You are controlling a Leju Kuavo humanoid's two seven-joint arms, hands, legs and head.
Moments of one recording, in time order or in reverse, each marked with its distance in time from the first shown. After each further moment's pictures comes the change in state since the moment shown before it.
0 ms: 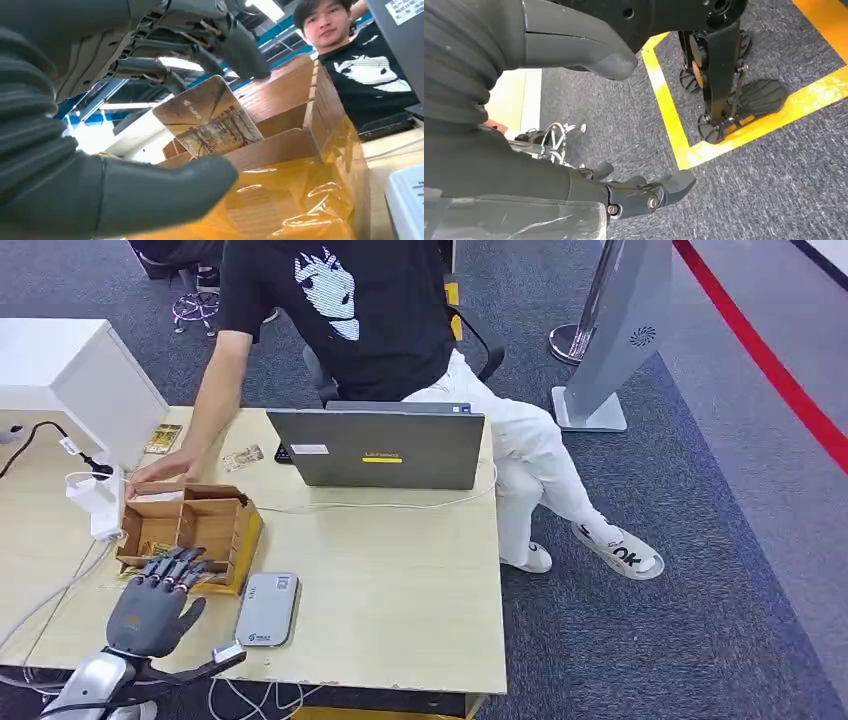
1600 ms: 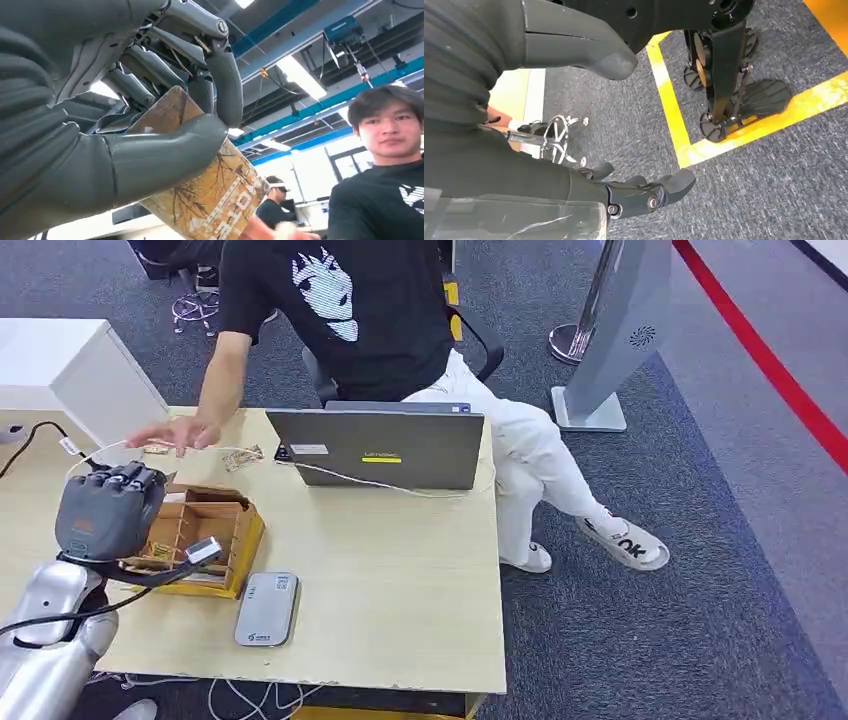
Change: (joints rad) left arm -0.249 0.058 0.003 -0.155 0.000 -0.061 0.079; right arm -0.009 0.000 -0.017 0.000 0.061 0.013 0.005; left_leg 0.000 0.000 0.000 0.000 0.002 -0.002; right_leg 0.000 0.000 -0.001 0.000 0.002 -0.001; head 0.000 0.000
